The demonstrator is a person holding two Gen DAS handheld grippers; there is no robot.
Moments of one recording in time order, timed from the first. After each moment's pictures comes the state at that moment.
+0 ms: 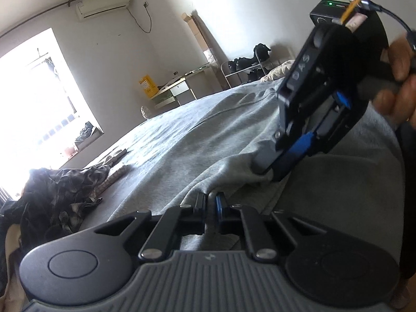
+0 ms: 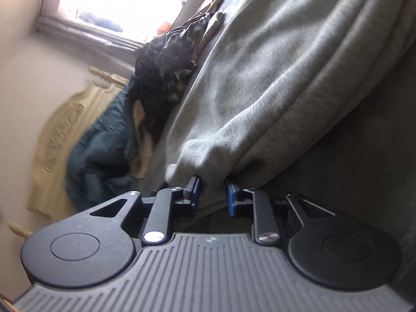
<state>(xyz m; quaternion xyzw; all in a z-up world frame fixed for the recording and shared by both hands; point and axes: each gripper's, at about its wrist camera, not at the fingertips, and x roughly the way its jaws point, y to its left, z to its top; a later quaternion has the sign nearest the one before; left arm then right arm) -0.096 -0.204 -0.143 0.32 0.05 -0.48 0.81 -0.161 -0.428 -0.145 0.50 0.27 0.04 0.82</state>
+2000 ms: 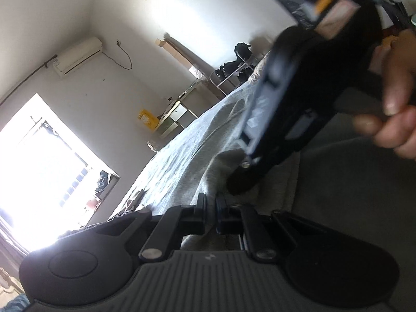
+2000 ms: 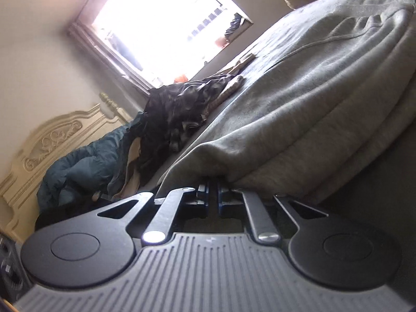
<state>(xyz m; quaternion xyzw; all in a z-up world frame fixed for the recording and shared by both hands) -0.120 -0.228 -0.156 0.43 -0.07 -0.45 0.78 -0.158 -0.406 -0.155 0.38 0.13 -0.01 0.91</state>
